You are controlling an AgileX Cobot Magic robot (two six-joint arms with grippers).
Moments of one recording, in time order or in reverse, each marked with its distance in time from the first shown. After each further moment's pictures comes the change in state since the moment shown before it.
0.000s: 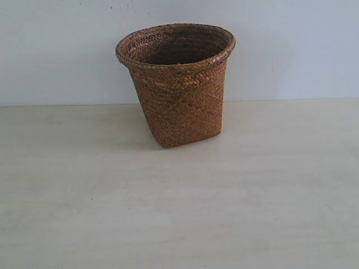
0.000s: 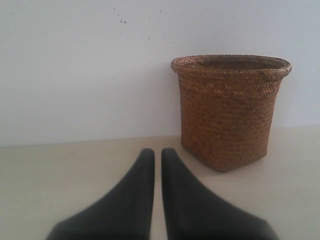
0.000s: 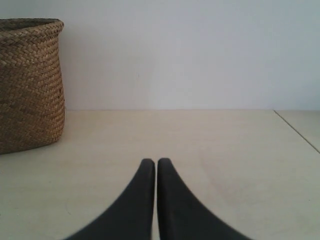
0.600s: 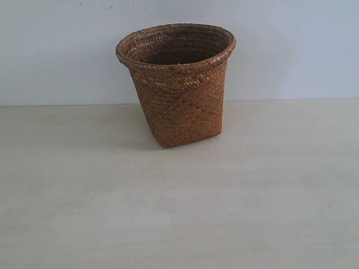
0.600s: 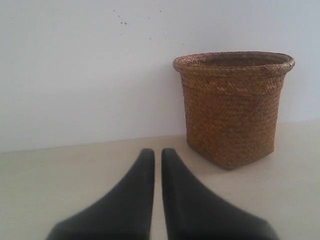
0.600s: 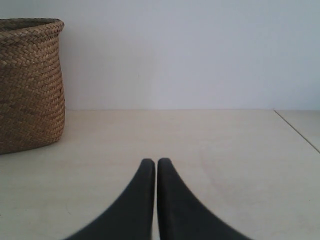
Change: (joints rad) left arm 0.009 0.000 0.000 0.009 0.000 0.031; right arm 0.000 0.000 0.000 0.000 0.000 0.000
